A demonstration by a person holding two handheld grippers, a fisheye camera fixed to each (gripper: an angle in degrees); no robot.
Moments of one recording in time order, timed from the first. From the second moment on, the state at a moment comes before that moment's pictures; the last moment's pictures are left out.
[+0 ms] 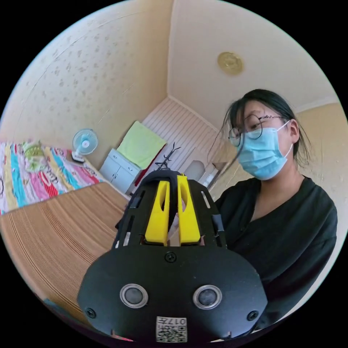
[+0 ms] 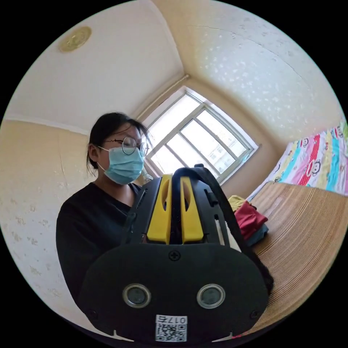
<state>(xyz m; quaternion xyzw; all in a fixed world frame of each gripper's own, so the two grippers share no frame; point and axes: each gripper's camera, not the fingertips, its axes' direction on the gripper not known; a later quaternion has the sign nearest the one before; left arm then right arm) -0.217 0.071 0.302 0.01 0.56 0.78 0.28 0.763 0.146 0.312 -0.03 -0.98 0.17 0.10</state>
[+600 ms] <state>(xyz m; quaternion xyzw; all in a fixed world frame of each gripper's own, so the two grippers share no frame) -0.004 -0.027 0.492 -0.05 0.31 0.72 0.61 0.491 0.219 0.368 -0.40 -0.86 0.11 0.31</state>
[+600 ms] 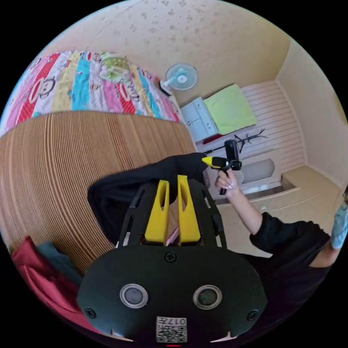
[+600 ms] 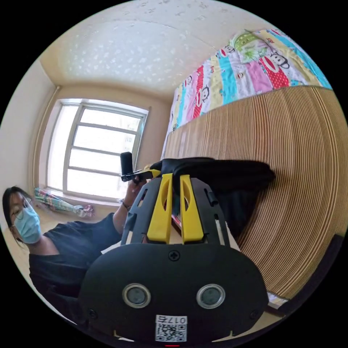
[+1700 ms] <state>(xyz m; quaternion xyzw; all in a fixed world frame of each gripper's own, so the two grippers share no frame) -0.061 -0.121 0.743 -0.18 0.28 0.50 0.80 0.370 0.448 0.326 -0.65 -0.73 0.10 0.18</state>
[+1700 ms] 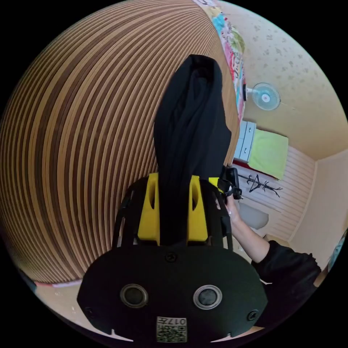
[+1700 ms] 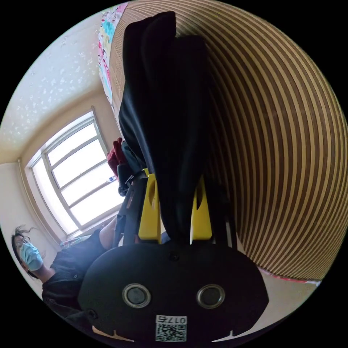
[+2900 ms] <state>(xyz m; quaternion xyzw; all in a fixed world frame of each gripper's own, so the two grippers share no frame) -0.460 -0.240 0.544 0.11 0.38 0.28 0.88 0.336 0.210 0.095 -0.55 -0.82 -0.11 0.10</state>
